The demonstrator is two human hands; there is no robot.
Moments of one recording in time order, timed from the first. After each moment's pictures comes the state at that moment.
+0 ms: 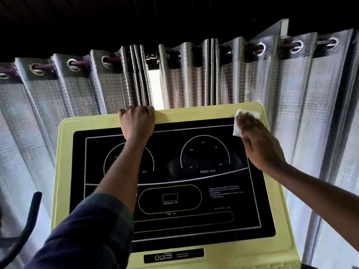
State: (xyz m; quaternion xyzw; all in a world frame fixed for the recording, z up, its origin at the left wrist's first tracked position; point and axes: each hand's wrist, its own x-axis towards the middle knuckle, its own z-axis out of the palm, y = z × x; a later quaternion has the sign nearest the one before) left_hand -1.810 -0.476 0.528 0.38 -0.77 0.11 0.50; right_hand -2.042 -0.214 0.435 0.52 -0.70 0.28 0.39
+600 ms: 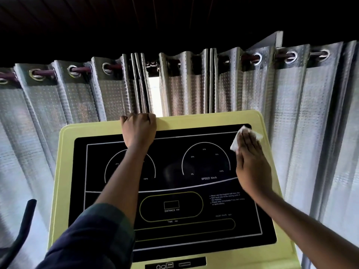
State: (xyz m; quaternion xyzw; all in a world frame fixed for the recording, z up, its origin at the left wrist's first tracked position) left_hand -1.807 -0.479 0.527 0.37 -0.78 0.11 0.49; right_hand -1.995 -0.229 0.395 0.41 -0.74 0.38 0.39
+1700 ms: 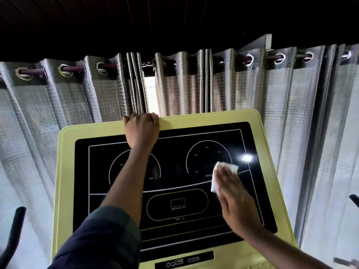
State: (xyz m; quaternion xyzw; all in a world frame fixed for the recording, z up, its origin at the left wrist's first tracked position) left_hand -1.803 -0.481 0.525 0.34 -0.78 0.09 0.51; right_hand -1.915 -0.230 0.316 0.50 -0.73 0.32 0.35
